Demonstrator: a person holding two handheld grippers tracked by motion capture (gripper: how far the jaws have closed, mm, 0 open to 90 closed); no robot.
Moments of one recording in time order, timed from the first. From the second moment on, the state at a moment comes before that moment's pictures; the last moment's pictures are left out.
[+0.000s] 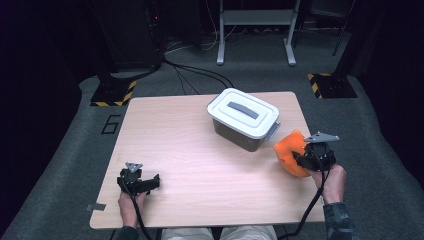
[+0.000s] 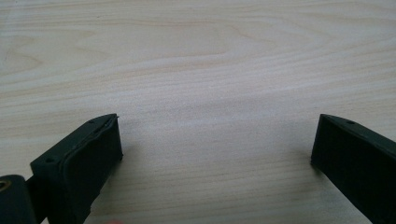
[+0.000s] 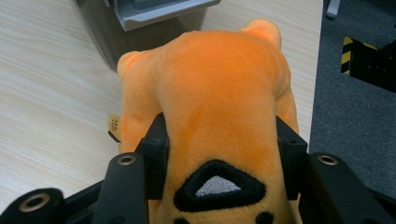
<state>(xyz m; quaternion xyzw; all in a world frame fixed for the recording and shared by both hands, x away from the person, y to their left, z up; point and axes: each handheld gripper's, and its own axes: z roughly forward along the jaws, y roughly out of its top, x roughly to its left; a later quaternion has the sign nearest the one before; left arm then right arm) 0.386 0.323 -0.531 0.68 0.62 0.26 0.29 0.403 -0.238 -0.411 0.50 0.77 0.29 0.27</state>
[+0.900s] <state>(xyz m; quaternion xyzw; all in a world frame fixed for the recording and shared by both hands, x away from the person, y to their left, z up) 0.386 0.323 -0.531 0.68 0.62 0.26 0.29 0.442 -0.247 -0.426 0.54 0.75 0.28 0.26</state>
